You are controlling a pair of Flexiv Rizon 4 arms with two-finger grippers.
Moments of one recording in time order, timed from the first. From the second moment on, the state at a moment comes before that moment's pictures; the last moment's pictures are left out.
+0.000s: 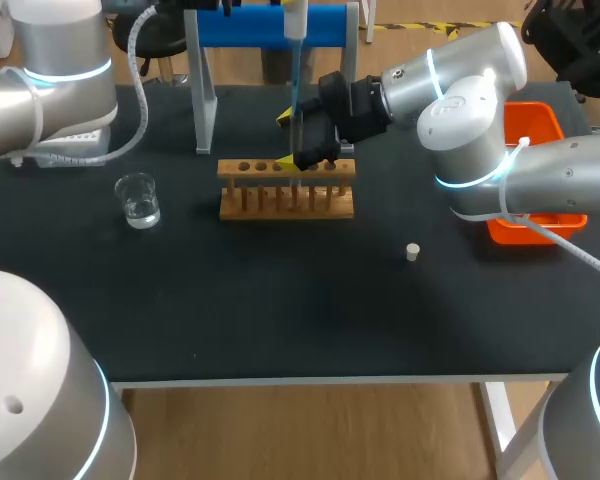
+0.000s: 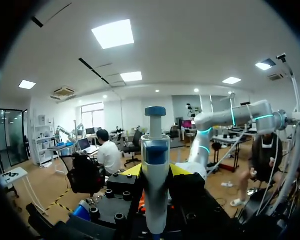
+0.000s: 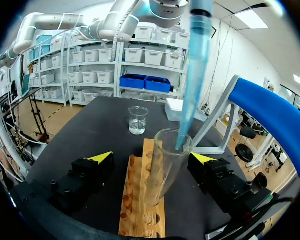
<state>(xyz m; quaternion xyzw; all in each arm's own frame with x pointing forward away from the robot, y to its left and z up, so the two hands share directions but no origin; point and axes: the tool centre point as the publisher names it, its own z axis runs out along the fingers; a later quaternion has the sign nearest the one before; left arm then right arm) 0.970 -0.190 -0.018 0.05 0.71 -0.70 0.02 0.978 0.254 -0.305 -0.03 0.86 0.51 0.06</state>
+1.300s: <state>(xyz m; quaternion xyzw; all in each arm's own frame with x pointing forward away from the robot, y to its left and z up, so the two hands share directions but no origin) 0.967 -0.195 -0.019 0.07 0.72 -0.69 0.00 0.978 0.254 -0.305 -0.03 0.86 0.51 0.06</state>
